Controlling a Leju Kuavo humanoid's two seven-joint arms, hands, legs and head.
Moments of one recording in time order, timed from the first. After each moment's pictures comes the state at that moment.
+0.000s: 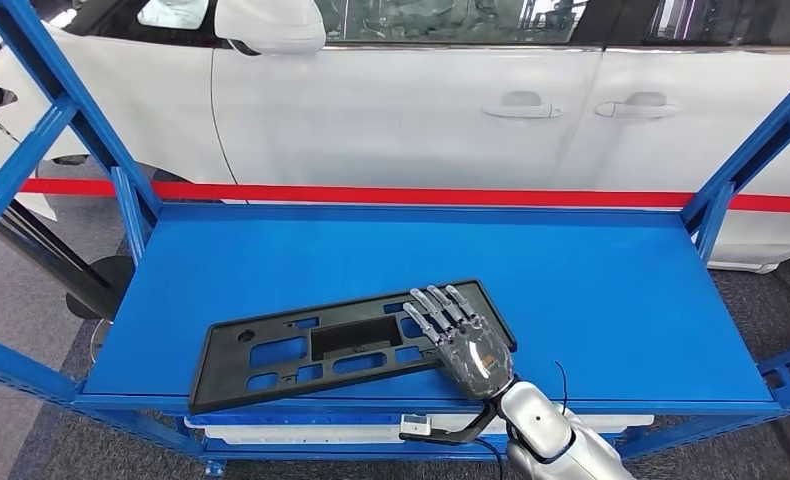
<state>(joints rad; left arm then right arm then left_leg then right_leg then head) -0.01 -0.08 0.65 -0.22 -0.69 0.02 -0.50 -0.28 -0.18 0.68 -1.23 1.32 -0.67 -0.05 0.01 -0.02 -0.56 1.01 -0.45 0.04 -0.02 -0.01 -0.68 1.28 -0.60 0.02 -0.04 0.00</state>
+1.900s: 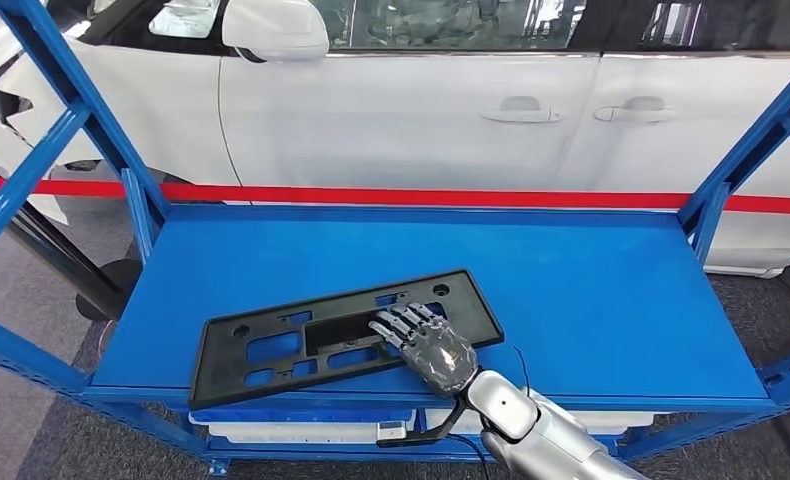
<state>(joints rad) -0.03 -0.09 0.68 -0.22 -0.81 0.00 -0.50 -0.47 -0.13 0.95 -0.95 1.22 -0.67 -0.07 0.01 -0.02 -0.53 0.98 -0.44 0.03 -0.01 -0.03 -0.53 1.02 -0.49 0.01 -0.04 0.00</state>
